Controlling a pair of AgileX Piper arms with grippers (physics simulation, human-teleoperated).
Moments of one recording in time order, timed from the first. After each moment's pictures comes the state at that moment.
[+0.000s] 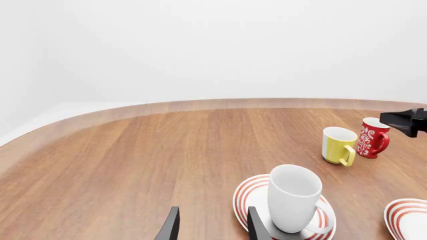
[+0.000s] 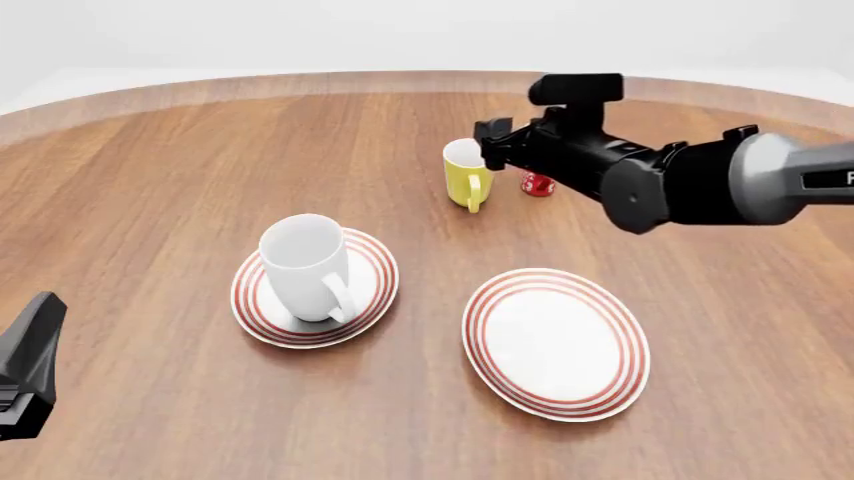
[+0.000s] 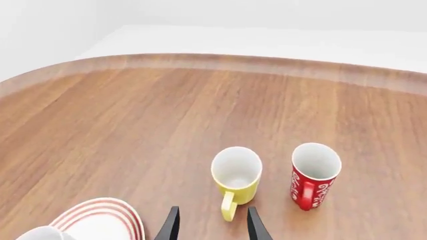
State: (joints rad) left arm 0.00 0.00 0.00 0.00 0.00; right arm 0.41 1.75 -1.01 -0.40 0.14
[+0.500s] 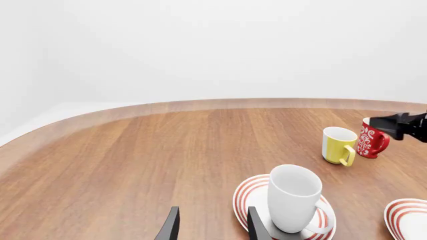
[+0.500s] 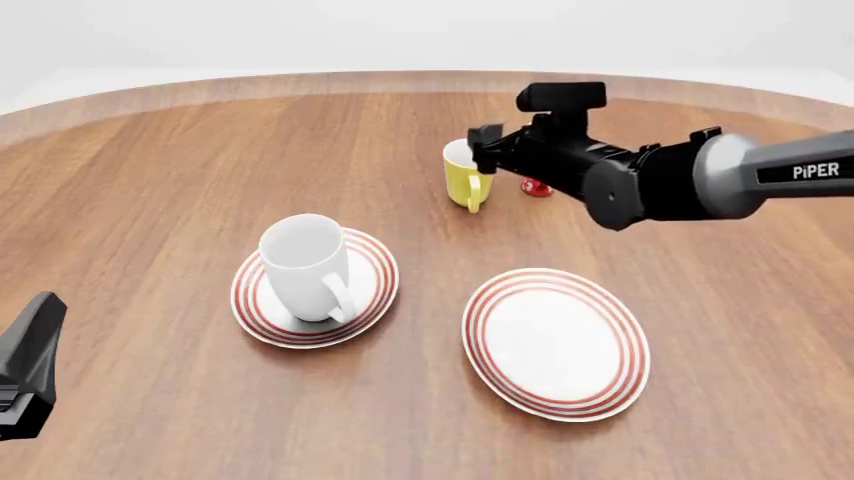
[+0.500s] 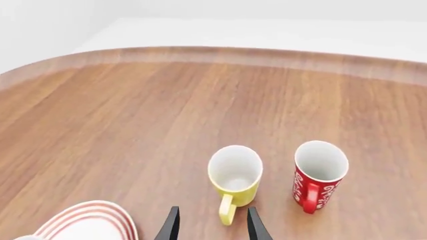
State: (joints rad) left arm 0.00 0.00 0.00 0.00 0.00; right arm 0.40 1.84 -1.08 -0.40 0.15
